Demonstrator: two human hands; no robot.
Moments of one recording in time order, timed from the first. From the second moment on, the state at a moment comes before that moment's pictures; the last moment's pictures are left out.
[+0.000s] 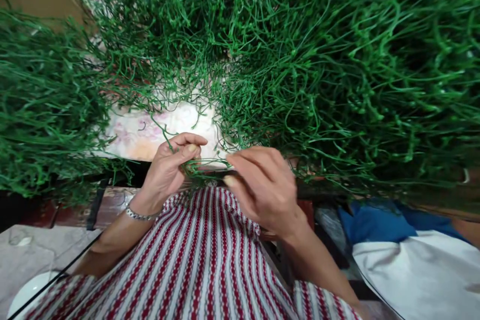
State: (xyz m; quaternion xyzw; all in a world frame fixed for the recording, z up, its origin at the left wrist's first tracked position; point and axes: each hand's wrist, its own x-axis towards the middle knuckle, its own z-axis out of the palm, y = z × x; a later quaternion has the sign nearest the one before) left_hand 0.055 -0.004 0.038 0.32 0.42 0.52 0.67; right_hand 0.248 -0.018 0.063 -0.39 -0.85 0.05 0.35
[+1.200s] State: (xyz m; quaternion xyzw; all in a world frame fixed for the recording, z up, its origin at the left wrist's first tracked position) left_hand 0.014 -0.035 0.036 0.67 0.42 0.41 0.45; right_hand 0.200 -0.001 0.036 -0.25 -0.83 0.37 0.32
